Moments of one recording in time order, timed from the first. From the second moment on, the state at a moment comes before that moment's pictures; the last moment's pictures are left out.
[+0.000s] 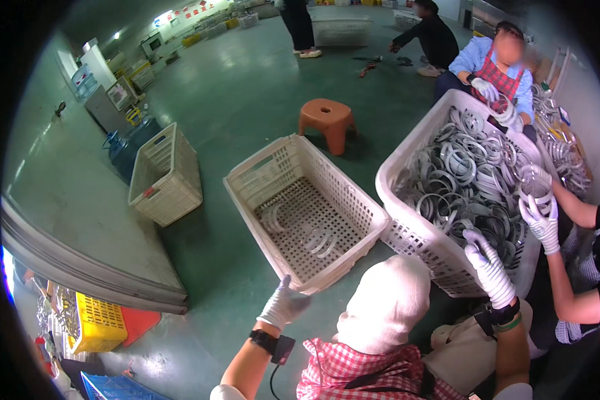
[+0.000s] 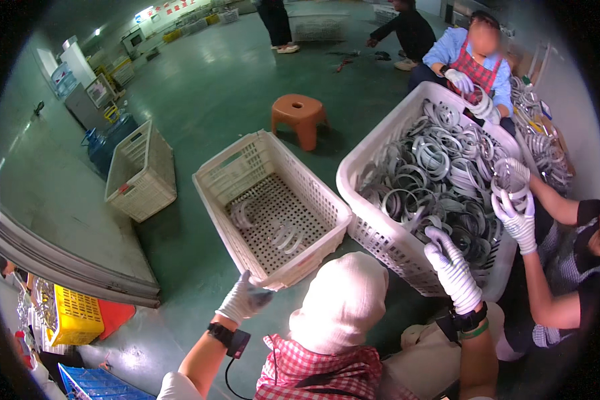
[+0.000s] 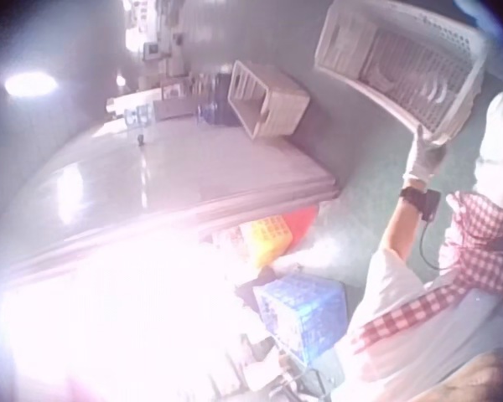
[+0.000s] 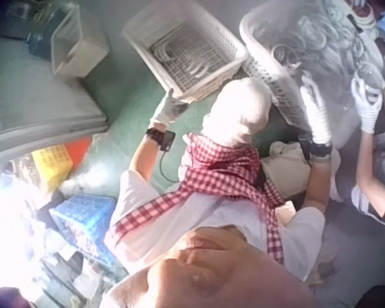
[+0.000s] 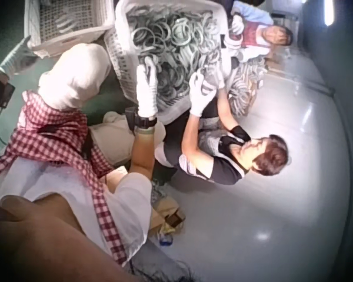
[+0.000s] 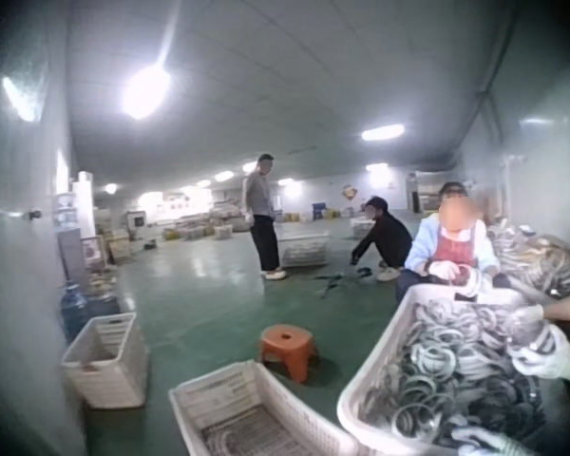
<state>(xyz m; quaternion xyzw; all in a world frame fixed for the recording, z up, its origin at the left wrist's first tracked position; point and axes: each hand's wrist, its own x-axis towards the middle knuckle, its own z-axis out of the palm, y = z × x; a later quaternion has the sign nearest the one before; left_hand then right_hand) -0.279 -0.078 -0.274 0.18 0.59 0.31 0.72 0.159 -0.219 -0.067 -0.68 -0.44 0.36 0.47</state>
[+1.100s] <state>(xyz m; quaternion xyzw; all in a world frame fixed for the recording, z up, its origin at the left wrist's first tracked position) -0.855 -0.476 -0.176 -0.02 0.93 0.22 -0.29 0.177 -0.203 -0.108 -0.82 -0.47 0.33 0.01</state>
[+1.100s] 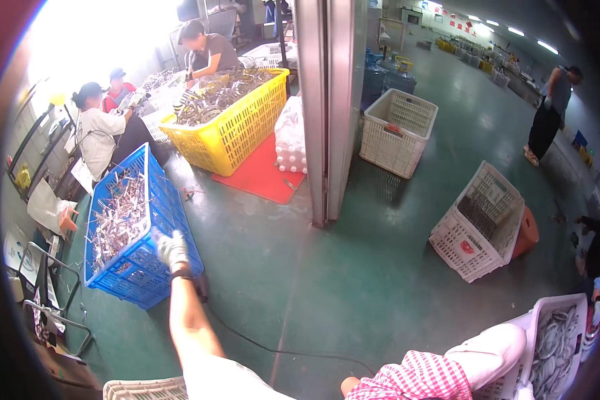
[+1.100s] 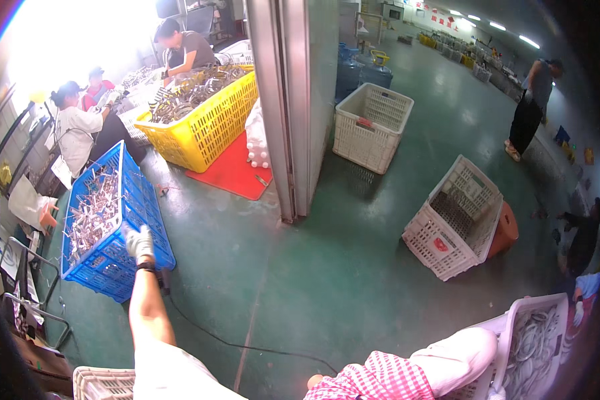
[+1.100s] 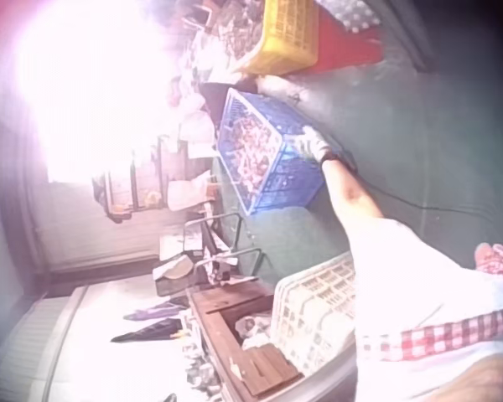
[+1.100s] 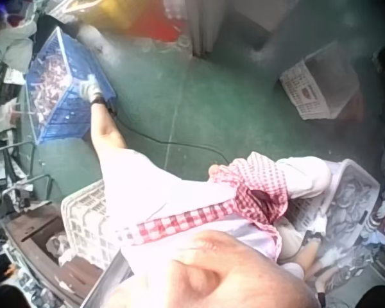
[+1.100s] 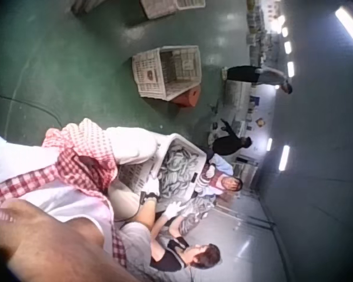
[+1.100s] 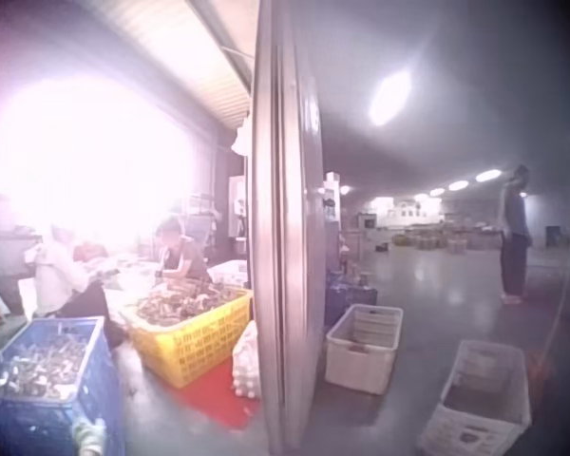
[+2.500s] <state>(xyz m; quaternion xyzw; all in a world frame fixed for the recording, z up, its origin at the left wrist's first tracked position) -0.825 -0.418 -0.220 0.18 0.91 0.30 -0.22 0.231 -0.220 -0.119 -0.80 -0.59 0.09 0.02</state>
